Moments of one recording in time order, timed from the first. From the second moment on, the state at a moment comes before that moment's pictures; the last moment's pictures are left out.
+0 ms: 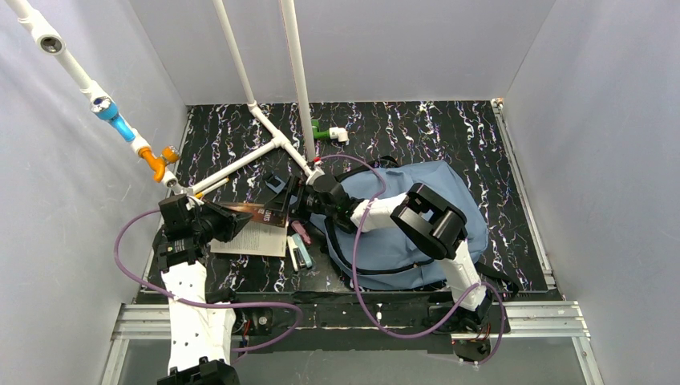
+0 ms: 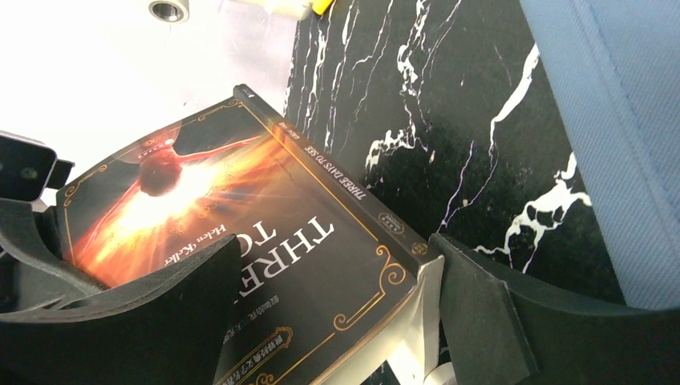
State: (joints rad) left arm 0.32 0.69 0.66 -0.73 0.57 -0.91; right arm 0.98 2.14 1.22 0.66 -0.24 1.15
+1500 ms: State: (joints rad) left arm 0.30 0.55 0.64 -0.88 0.64 -0.71; right arm 0.96 2.06 1.20 0.65 -0.27 1.05
